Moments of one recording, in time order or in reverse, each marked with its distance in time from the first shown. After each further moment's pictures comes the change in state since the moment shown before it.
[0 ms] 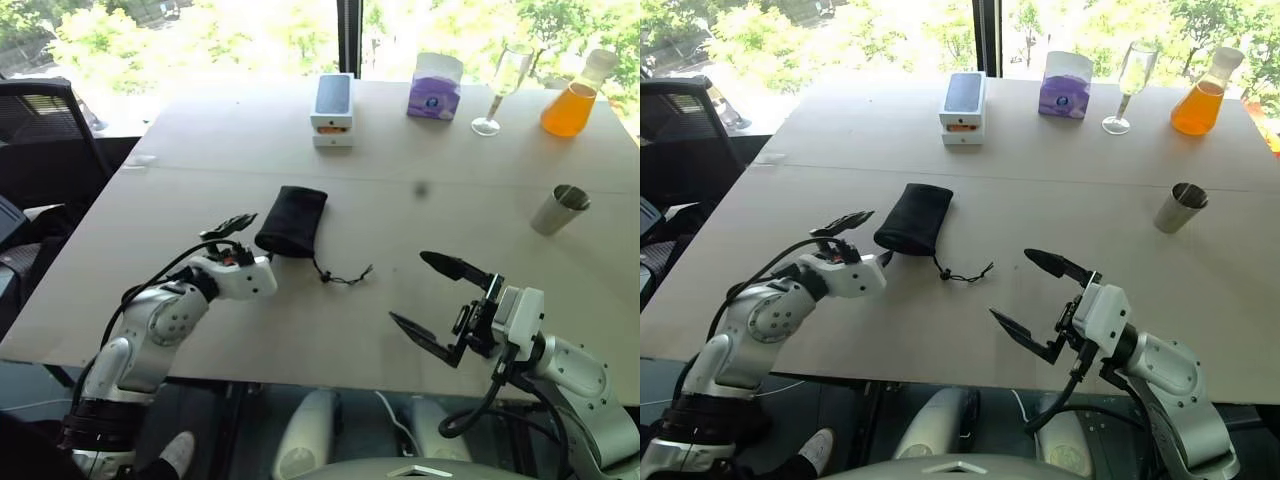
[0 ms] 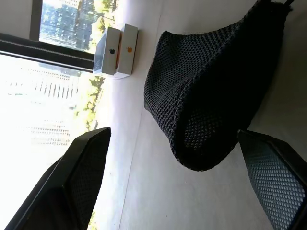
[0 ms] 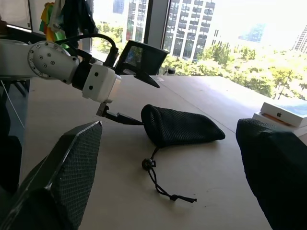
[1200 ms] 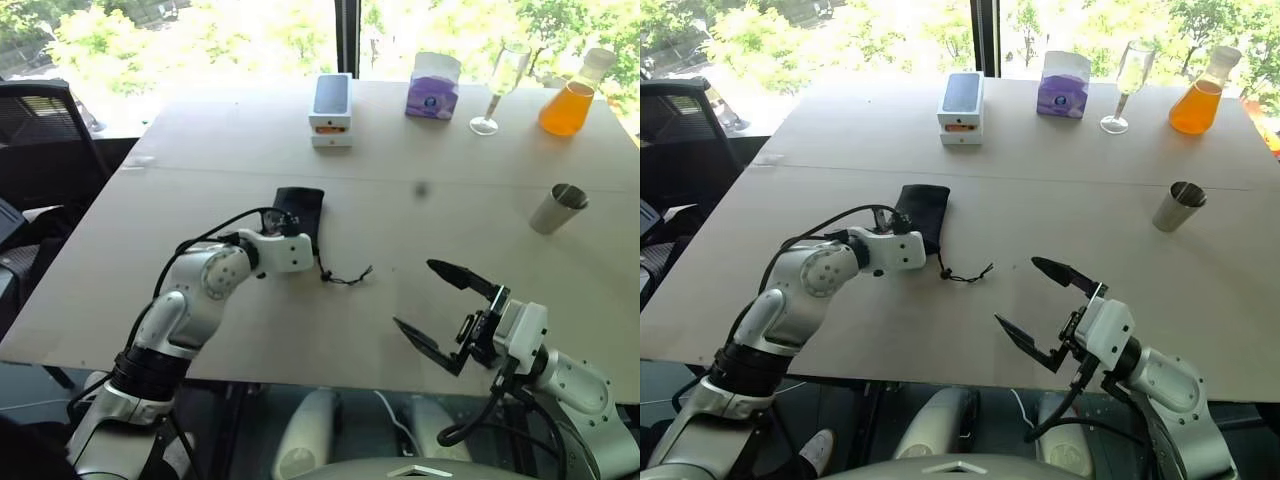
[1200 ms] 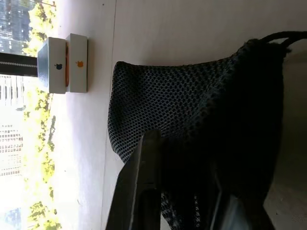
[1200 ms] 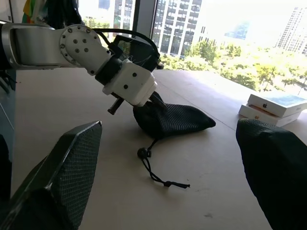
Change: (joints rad) left arm -0.293 -0.033 -0.237 0.002 0.061 0.364 -0.321; right arm 0.078 0.007 0.008 0.013 -0.048 -0.086 -0.039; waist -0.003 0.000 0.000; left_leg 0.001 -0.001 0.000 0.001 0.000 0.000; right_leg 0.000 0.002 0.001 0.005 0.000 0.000
